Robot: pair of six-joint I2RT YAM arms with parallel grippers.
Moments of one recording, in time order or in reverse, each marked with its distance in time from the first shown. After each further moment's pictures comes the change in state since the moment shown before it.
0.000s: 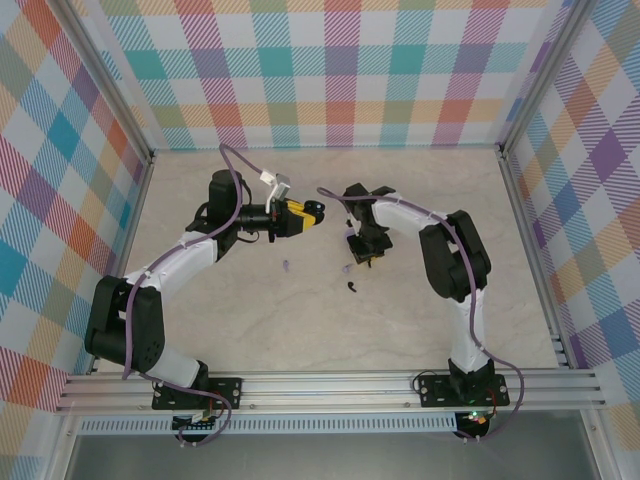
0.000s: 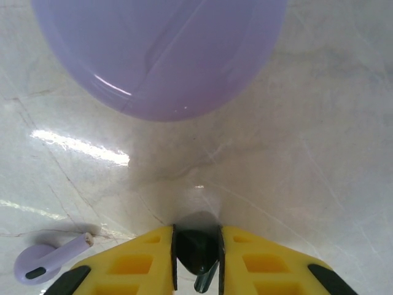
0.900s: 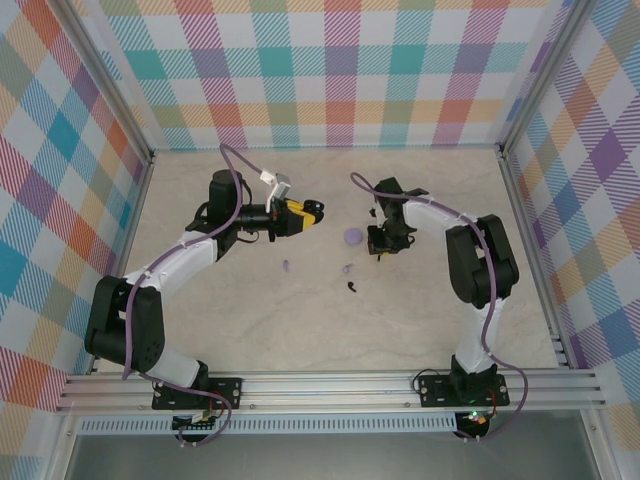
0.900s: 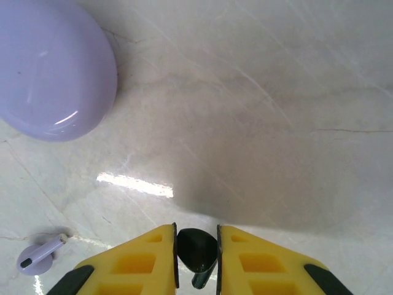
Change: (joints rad) left arm 0.000 0.000 0.003 -0.017 -0.035 -0.001; right arm -0.136 -0.150 -0.195 0.204 -0.150 0.064
